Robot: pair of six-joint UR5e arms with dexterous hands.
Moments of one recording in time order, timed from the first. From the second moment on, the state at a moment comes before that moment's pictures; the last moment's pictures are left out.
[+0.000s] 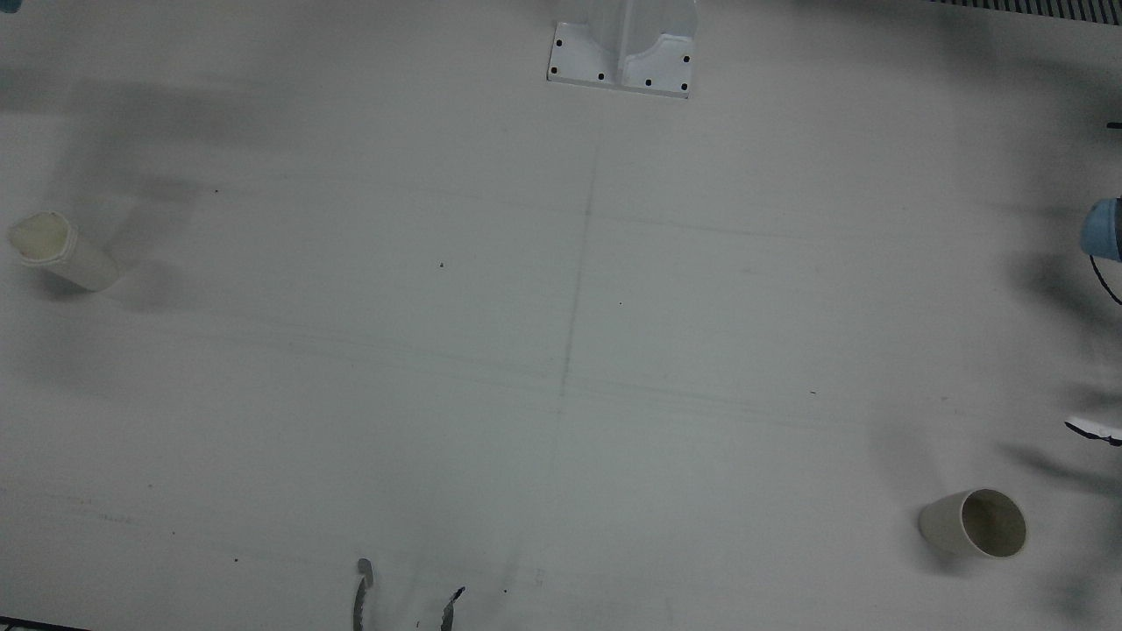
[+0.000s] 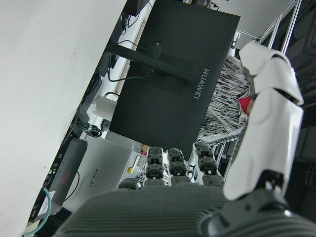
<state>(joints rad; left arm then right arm) -1.05 -1.66 -1.22 -0.48 1.46 0.38 1.45 -1.74 1.41 -2.73 -1.57 -0.34</state>
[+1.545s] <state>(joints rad) -0.91 -1.87 -1.13 -0.39 1.34 0.39 1.44 -1.74 1.36 -2.73 -1.56 -0.35</state>
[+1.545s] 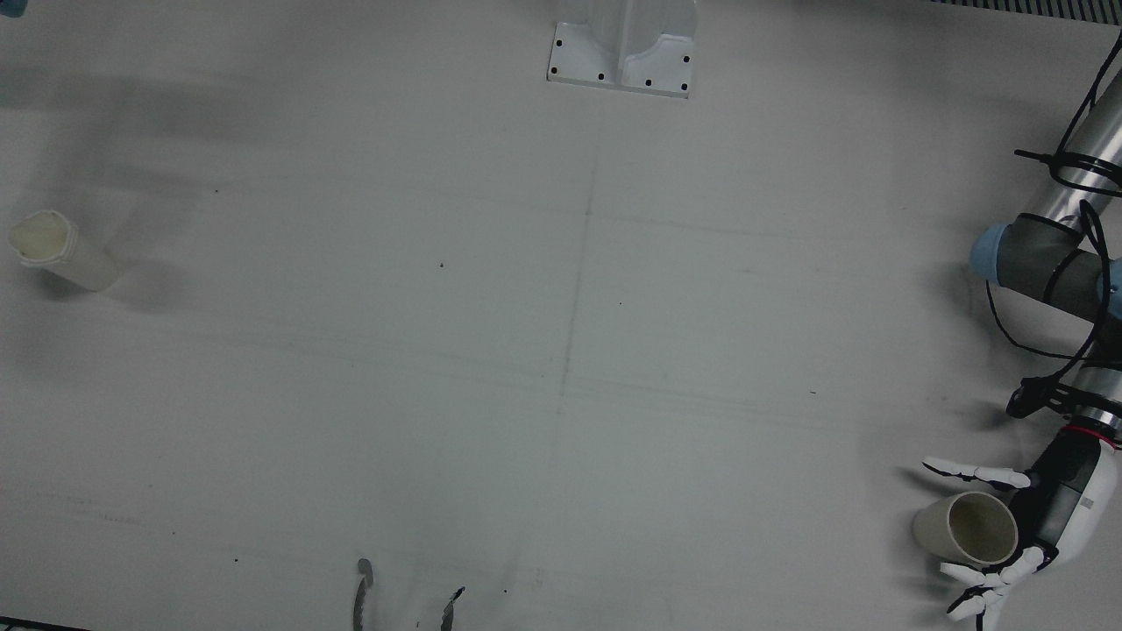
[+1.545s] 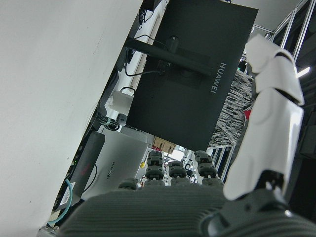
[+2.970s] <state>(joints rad) -0.92 -1.81 -1.39 -0.12 1.33 0.19 1.32 -1.74 1.28 -2.62 -1.57 -0.40</state>
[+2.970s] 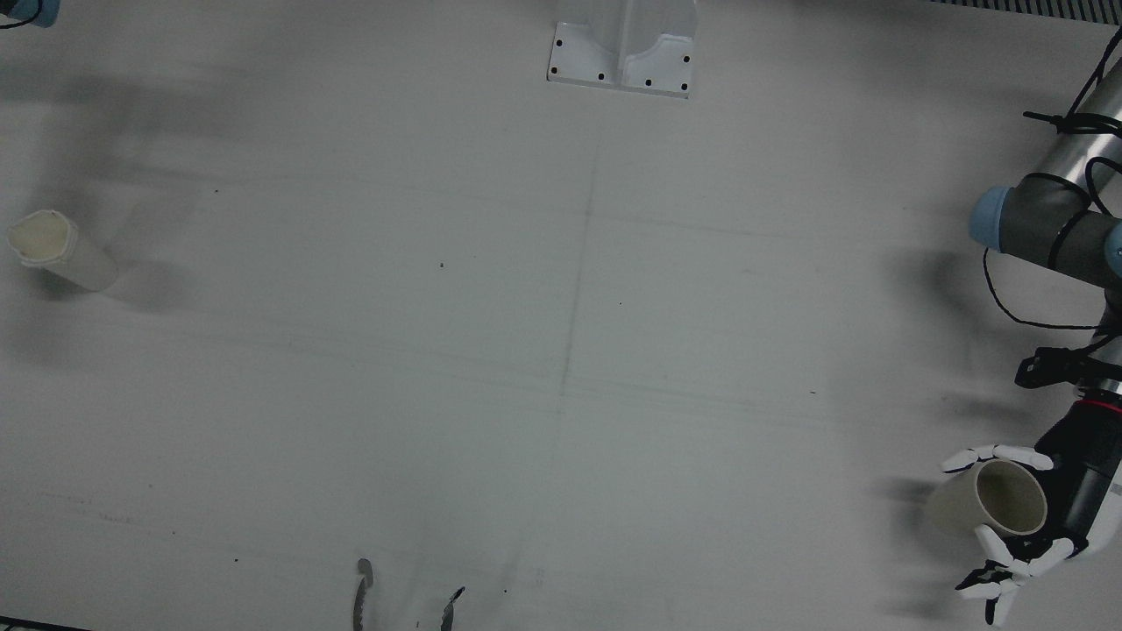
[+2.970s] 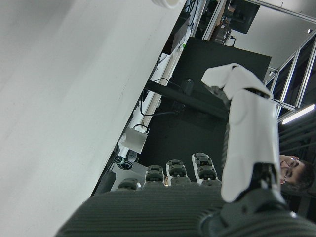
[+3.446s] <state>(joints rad) -0.92 -1.79 -1.47 -0.06 1.33 0.17 1.22 -1.73 1.24 -2.57 -1.57 -0.46</state>
